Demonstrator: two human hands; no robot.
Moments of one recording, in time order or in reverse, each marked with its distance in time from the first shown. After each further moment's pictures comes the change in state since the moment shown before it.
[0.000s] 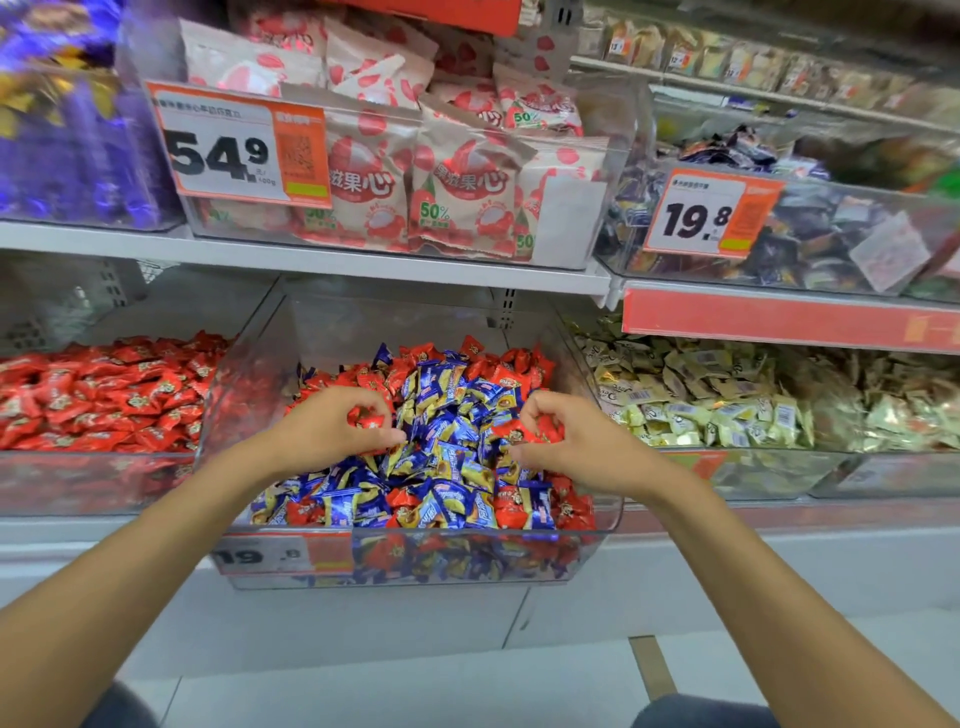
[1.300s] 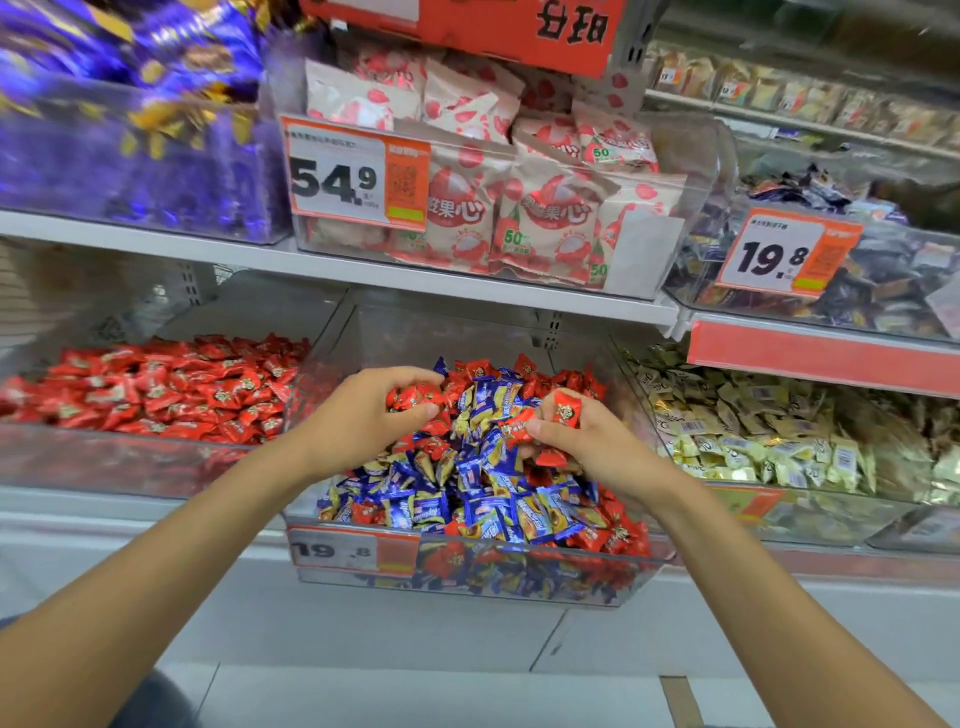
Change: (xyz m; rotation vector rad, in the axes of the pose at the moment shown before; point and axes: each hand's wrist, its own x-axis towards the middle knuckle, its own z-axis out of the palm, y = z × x) left_hand -0.030 0.015 -0.029 -0.024 0.200 0.024; right_hand 0.032 -0.023 0.028 0.444 0.016 0.025
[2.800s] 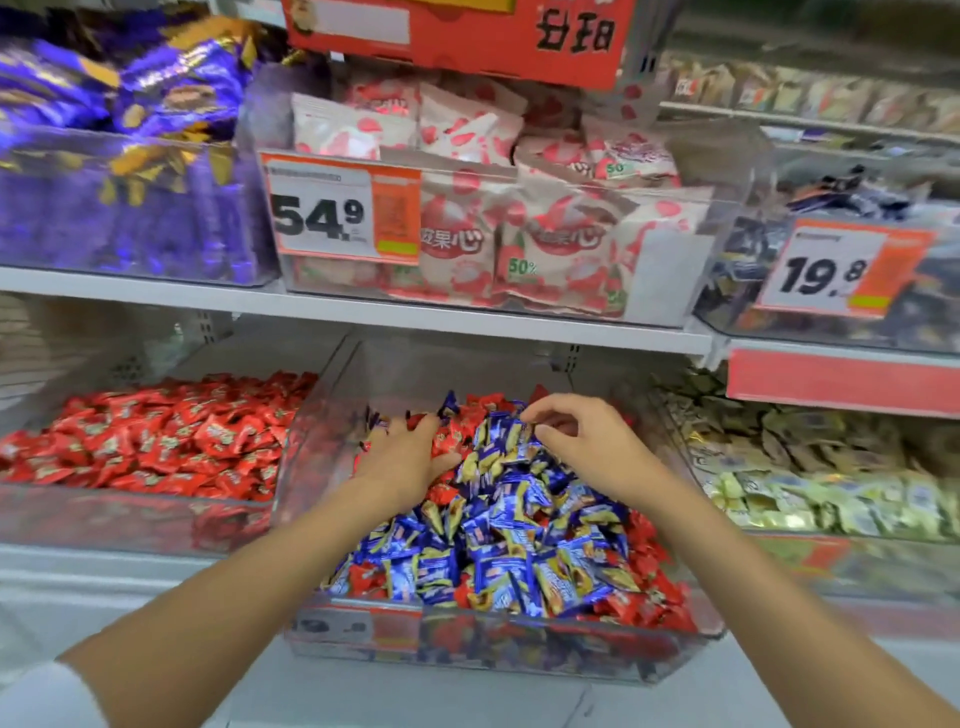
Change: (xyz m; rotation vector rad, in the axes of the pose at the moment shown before) left_hand 0.062 -0.049 0.056 0.559 -0.116 -0.367; right_hand 0.061 0.011 -0.010 -0.496 0.138 -0.138
